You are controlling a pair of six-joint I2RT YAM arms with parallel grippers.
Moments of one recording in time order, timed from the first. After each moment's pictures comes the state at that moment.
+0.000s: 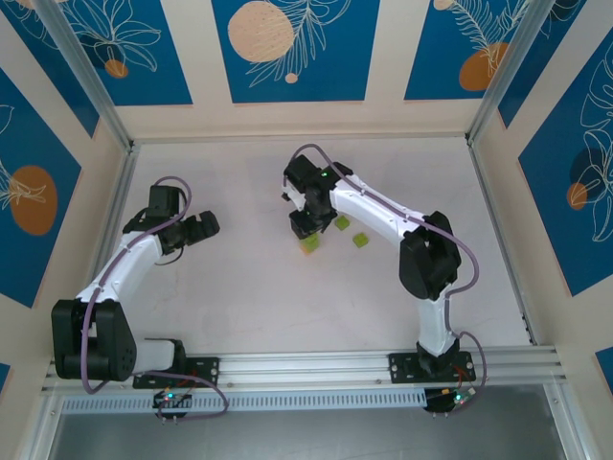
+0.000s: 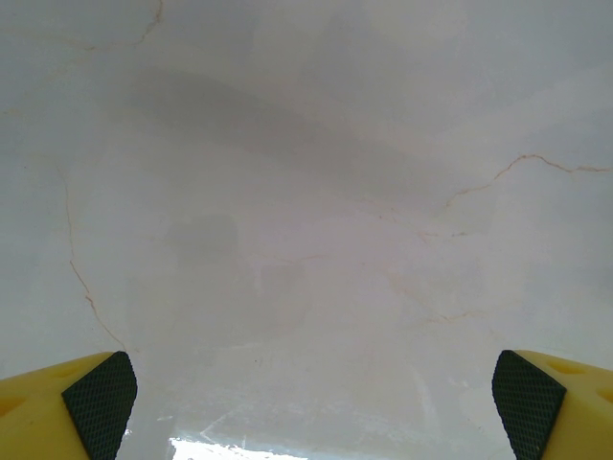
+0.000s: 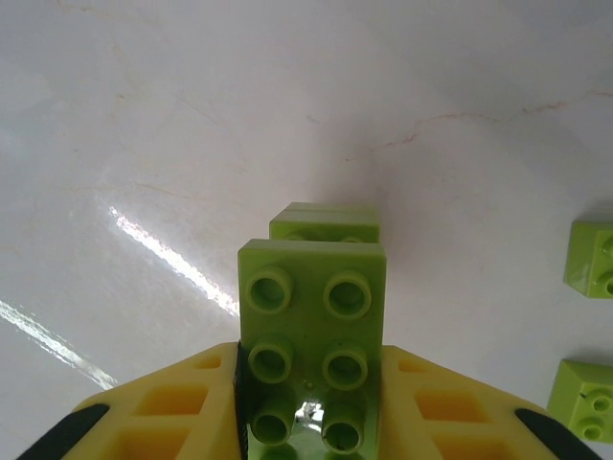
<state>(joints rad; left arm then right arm) -0.04 1.30 0.89 -0.60 0.08 -0.43 0.71 1.97 1.74 -1.09 -0.05 0.08</state>
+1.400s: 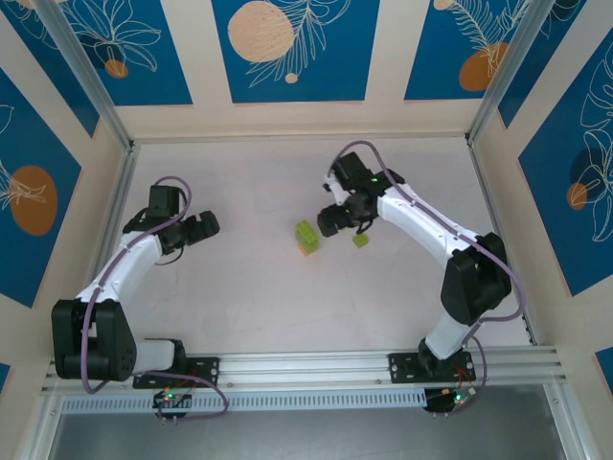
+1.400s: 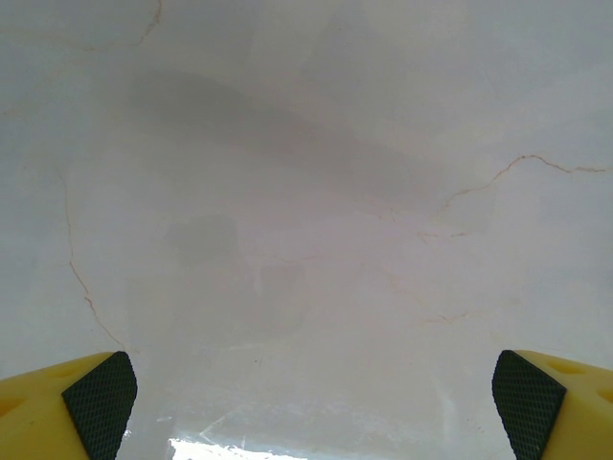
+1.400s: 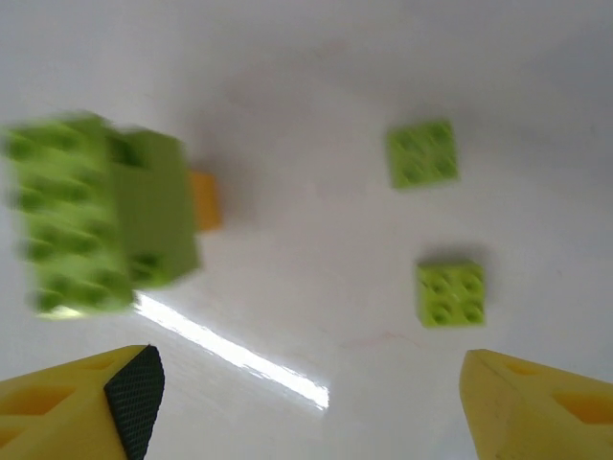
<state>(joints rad) -0.04 1.30 0.89 -0.60 0.08 -0.43 0.52 1.66 1.38 -0.94 -0.03 0.10</state>
